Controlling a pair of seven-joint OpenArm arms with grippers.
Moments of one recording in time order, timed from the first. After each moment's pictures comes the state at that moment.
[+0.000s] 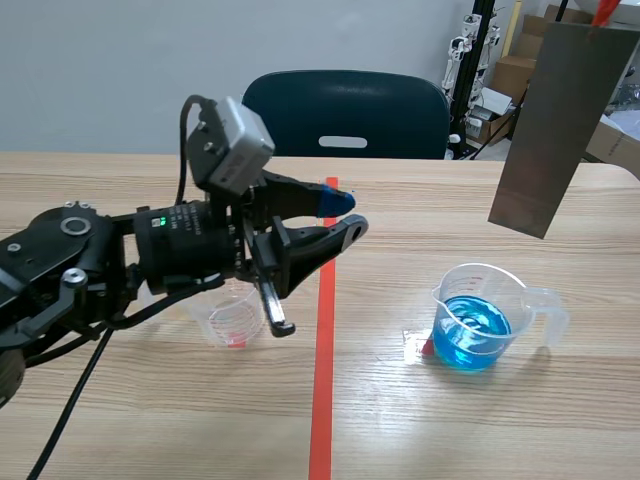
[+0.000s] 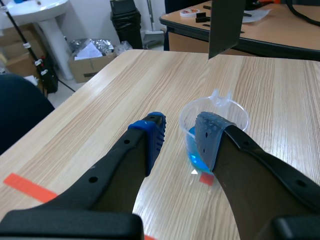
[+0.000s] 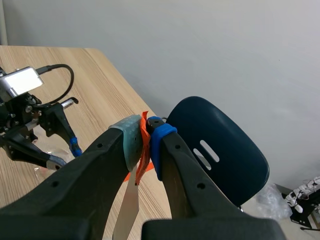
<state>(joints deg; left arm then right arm) -6.2 -19.7 25.4 81.3 -0.5 -45.0 -22.0 -23.9 47.0 30.1 122.7 45.0 45.4 -5.8</state>
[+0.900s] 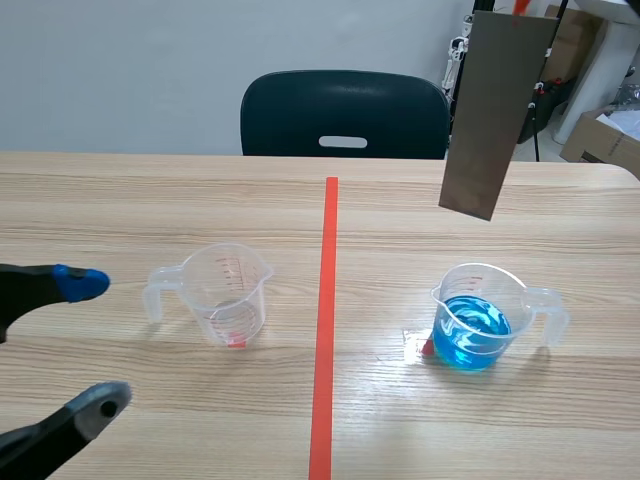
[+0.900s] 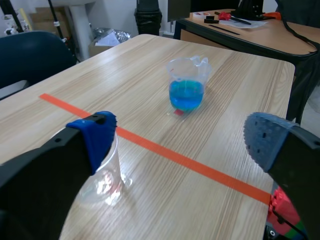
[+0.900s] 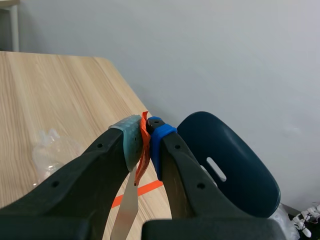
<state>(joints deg) 34.7 -44.2 1.8 92.4 -0.7 -45.0 -52.7 -12.2 49.6 13.8 122.7 40.6 38.7 -4.7</state>
